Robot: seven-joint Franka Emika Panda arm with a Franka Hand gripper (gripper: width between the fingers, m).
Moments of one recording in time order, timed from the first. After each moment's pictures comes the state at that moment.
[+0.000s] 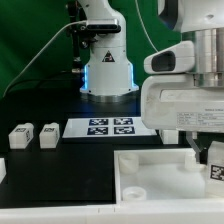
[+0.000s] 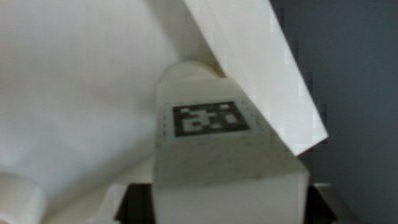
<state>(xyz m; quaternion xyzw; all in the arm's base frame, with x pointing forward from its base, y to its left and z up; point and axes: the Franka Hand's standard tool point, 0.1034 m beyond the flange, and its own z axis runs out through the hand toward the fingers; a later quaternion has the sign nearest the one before) 0.638 0.115 0.072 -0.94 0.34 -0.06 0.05</state>
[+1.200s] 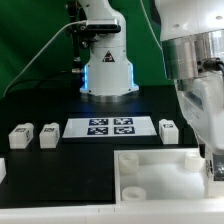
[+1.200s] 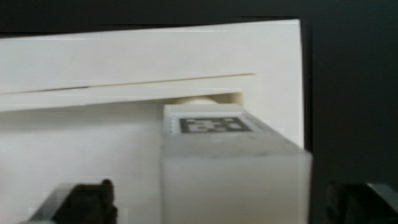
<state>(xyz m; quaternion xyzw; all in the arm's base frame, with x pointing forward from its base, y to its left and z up) 0.628 0.116 0.069 -0.75 0.65 -0.02 0.10</state>
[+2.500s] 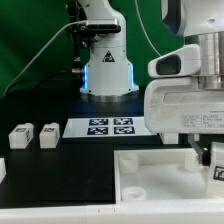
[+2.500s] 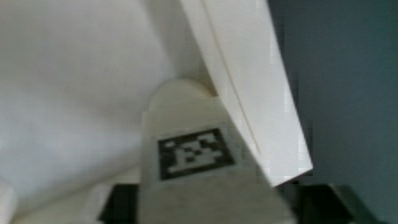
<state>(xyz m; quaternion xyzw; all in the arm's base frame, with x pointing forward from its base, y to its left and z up) 0.629 0.121 0.066 -0.96 0.28 -0.07 0.05</state>
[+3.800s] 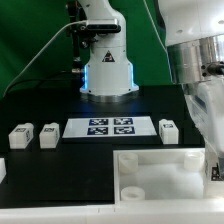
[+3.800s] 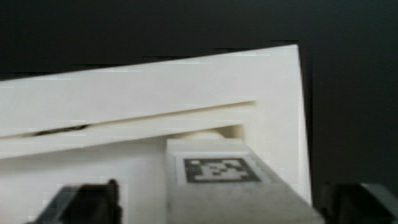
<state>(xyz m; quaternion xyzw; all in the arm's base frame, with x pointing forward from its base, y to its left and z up) 0.628 0.121 0.063 -0.67 0.73 0.00 0.12</state>
